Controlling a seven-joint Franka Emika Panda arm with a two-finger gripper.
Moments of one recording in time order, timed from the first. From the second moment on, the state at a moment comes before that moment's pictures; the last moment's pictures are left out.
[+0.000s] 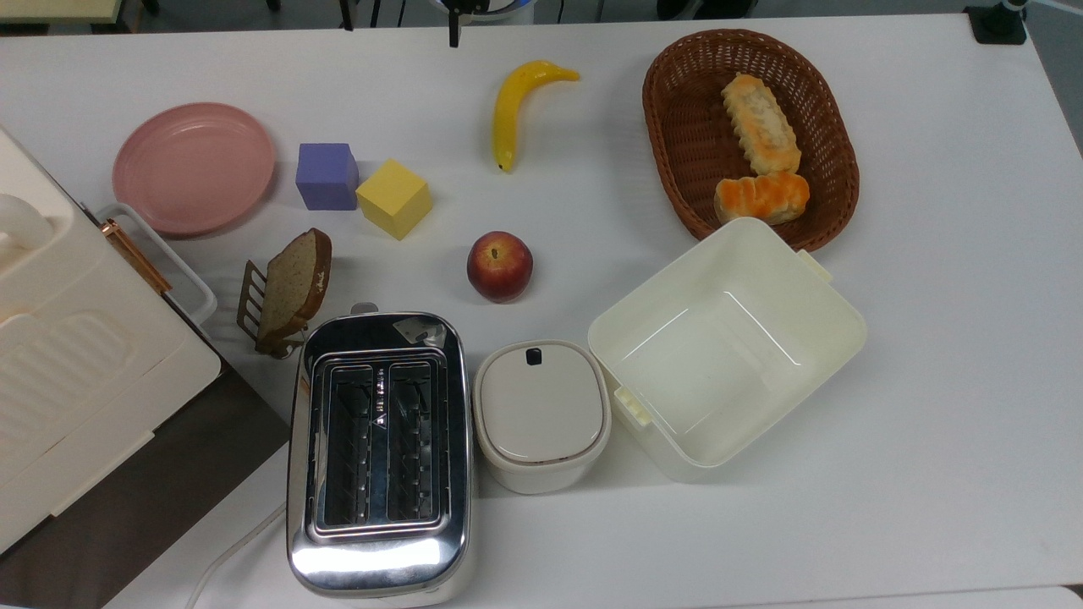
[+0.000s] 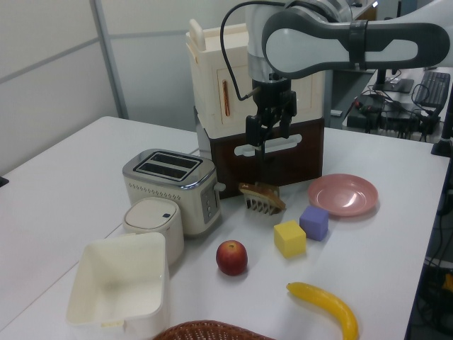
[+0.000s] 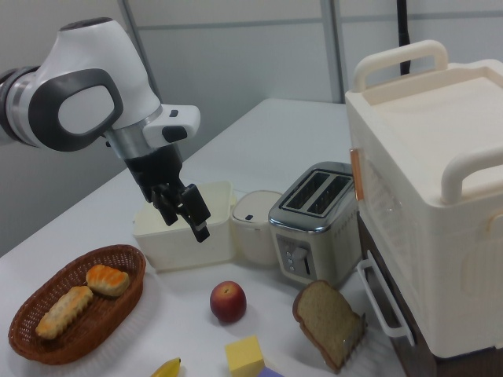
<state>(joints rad) -0.05 -0.05 0.03 -1.67 -0.08 1.68 0.11</state>
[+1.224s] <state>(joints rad) 0.52 0.07 0.05 -1.84 -0.07 1.74 0.12</state>
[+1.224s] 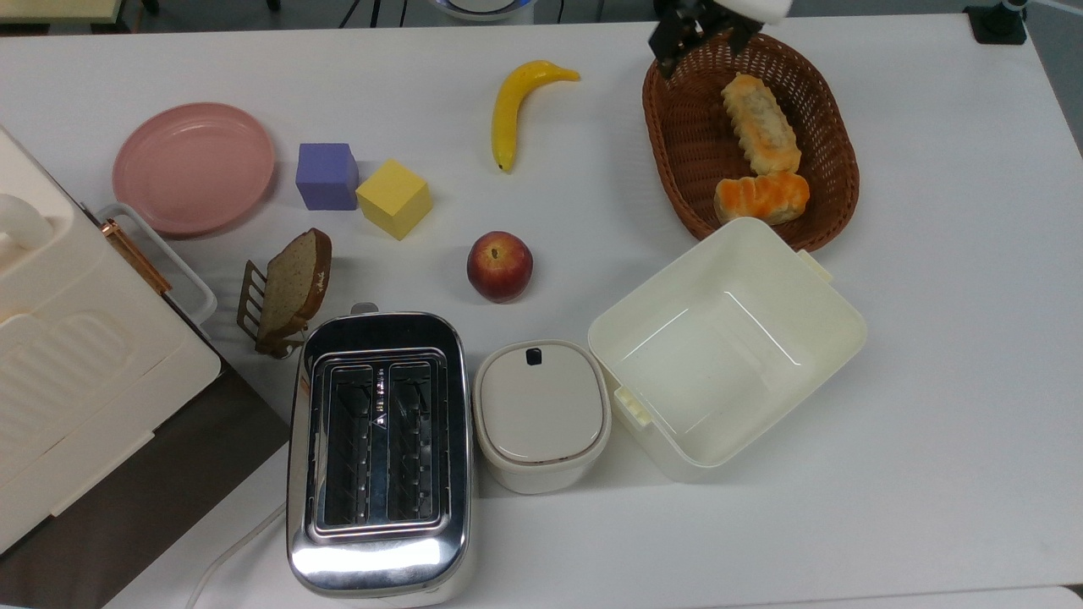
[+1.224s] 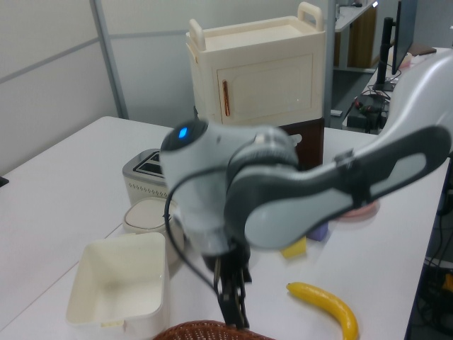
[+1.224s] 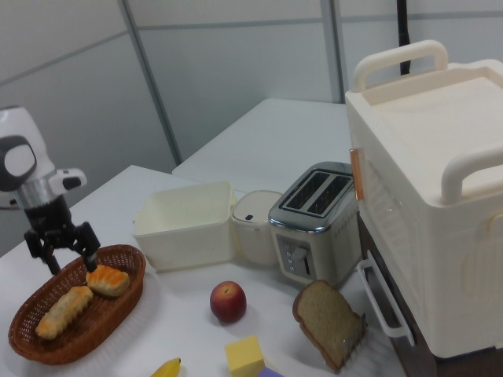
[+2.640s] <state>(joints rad) 0.58 0.21 0.14 -1.97 -0.12 2.06 0.29</state>
